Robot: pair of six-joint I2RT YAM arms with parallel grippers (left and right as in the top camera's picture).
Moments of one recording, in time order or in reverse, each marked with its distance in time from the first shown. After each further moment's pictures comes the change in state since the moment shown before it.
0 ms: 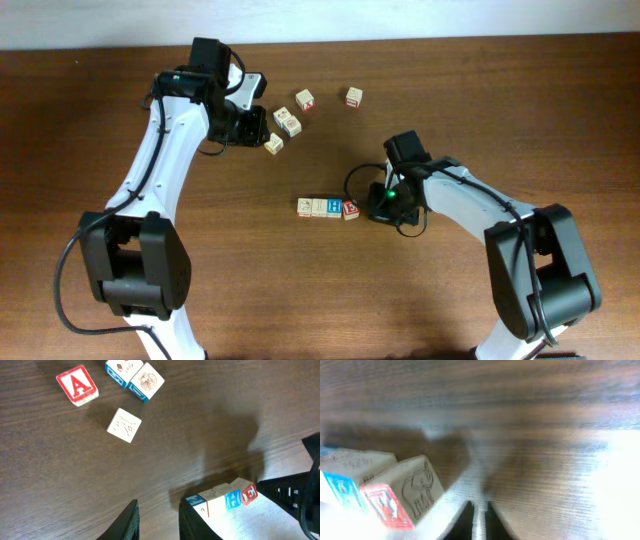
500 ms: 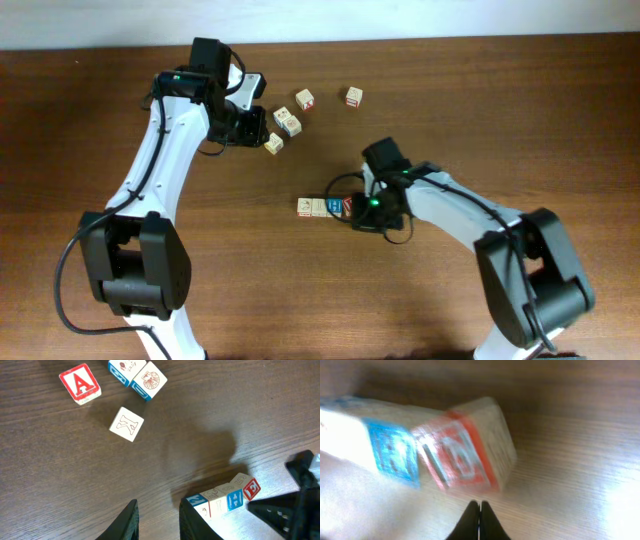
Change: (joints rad) left arm 0.000 0.000 -0.001 -0.002 -0.011 -0.003; right arm 0.085 -0.016 0.006 -0.016 -0.020 -0.061
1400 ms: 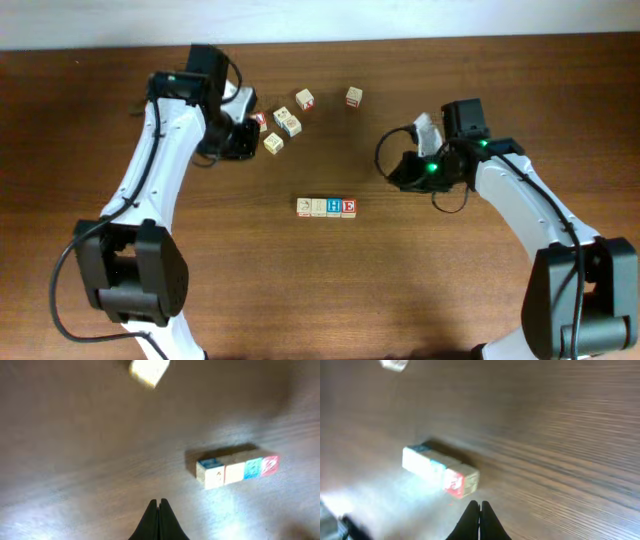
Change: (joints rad) left arm 0.002 -0.034 -0.026 -0.158 -0.090 -0.035; right arm -0.296 -0.120 0.084 -0.032 -0.214 -0.305
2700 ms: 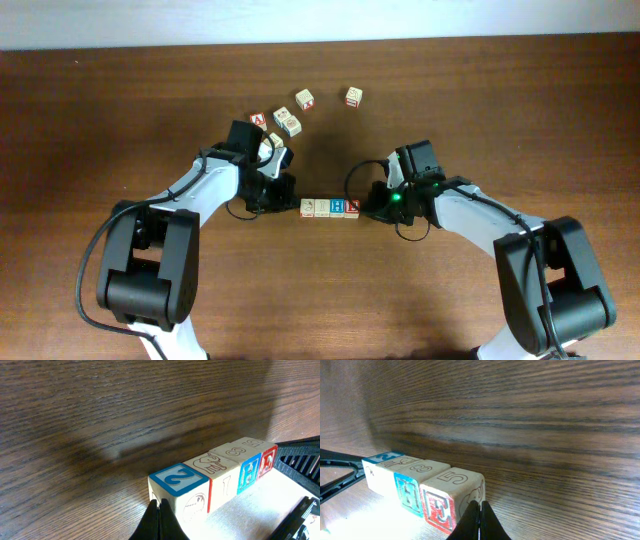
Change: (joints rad) left arm -0.093 -0.009 -0.575 0.603 0.335 -0.164; right arm 0.181 0.066 -0.258 0.391 0.093 0.398
